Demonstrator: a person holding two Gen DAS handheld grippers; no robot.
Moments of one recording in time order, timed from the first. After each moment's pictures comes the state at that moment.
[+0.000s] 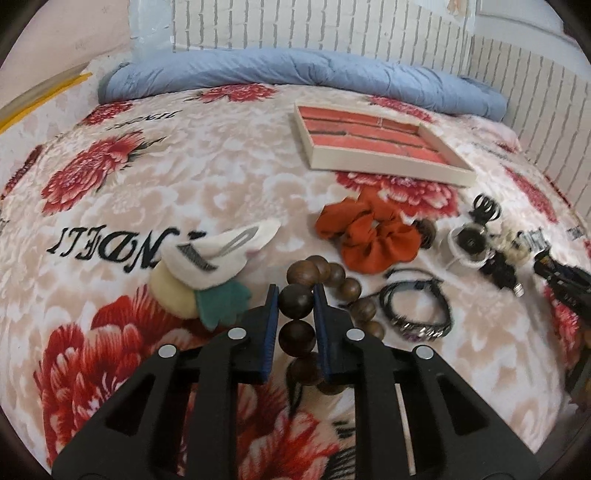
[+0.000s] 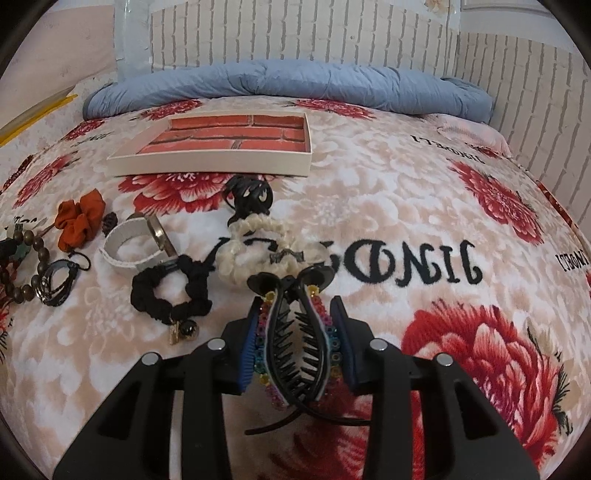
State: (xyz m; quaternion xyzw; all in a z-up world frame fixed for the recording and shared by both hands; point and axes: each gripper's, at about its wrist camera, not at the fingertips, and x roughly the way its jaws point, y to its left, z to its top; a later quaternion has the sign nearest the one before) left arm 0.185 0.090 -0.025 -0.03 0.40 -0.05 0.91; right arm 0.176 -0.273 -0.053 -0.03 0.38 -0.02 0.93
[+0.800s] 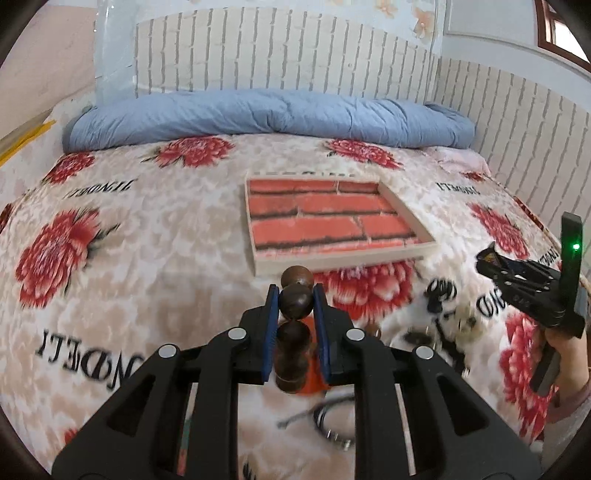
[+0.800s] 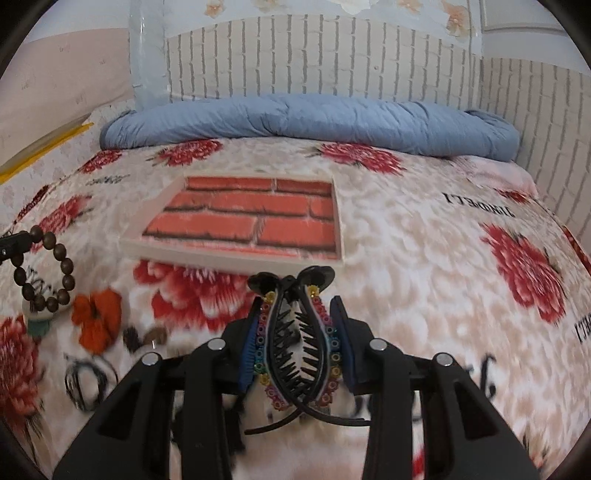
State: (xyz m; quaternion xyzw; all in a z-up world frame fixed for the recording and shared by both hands) left arm 0.261 0.045 0.063 -0.02 0.35 -0.10 0.93; right arm 0.271 -0.255 0.017 -0.02 0.33 0.03 0.94
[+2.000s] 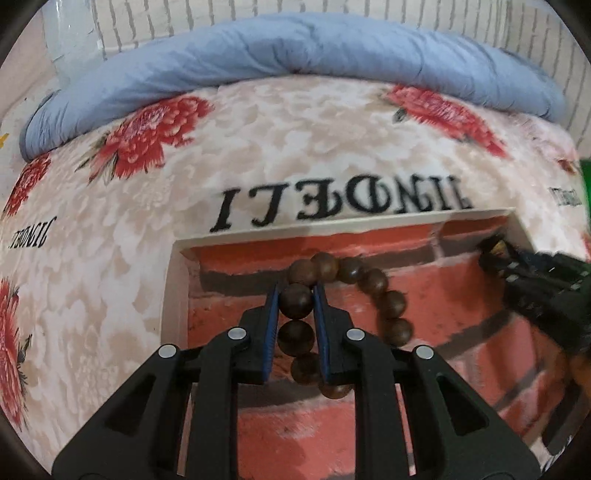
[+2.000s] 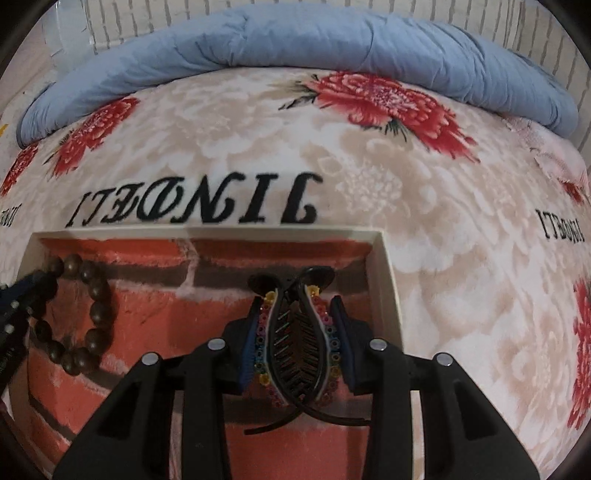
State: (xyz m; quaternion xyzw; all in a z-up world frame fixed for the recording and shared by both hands) left arm 0.603 -0.036 -0.040 0.03 0.48 -0.02 0.88; right arm 0.614 -0.238 -0.057 -0.01 0.49 -0.02 0.87
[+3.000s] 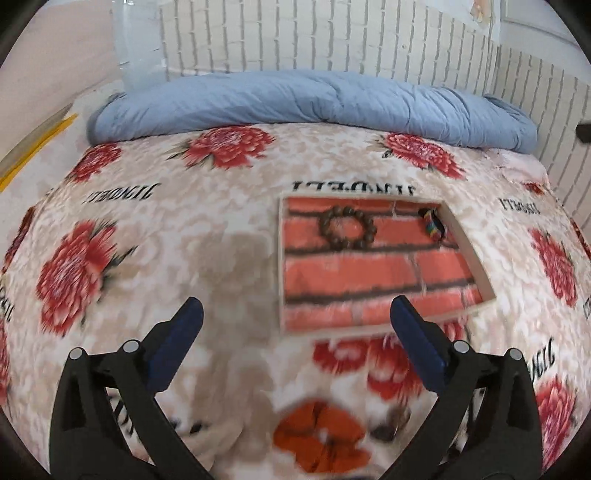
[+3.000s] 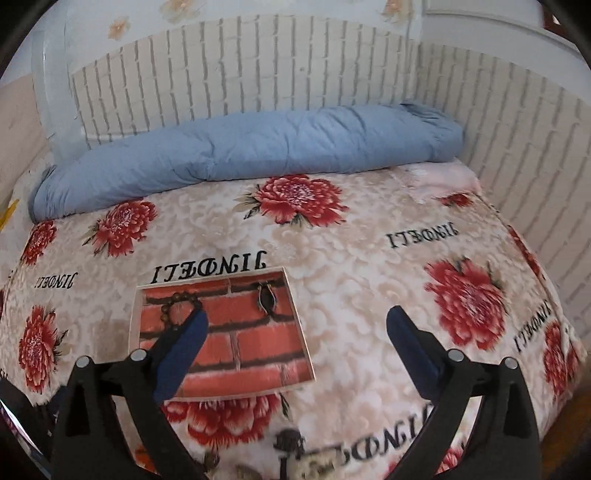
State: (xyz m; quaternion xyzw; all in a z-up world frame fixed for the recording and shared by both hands) left arm 0.360 0.025 0.075 0.00 0.40 0.00 0.91; right arm 0.390 -0.245 0.207 0.04 0.38 -0.13 0.91
